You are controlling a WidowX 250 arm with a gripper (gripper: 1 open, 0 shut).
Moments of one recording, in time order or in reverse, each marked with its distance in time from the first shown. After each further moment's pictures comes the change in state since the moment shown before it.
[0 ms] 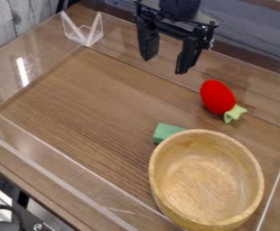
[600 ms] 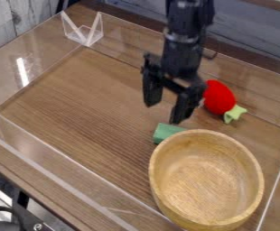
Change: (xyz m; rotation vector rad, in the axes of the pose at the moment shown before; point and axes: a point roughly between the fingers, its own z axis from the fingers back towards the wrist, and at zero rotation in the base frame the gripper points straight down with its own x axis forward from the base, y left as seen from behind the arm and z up) arm -0.004 -0.017 -0.077 -0.010 0.086 -0.266
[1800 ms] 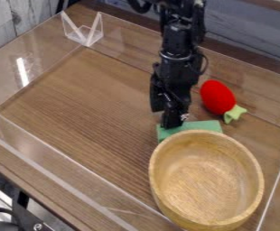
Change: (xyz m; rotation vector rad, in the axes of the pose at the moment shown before) arm 0.010 0.027 -0.033 0.035 -0.052 -0.307
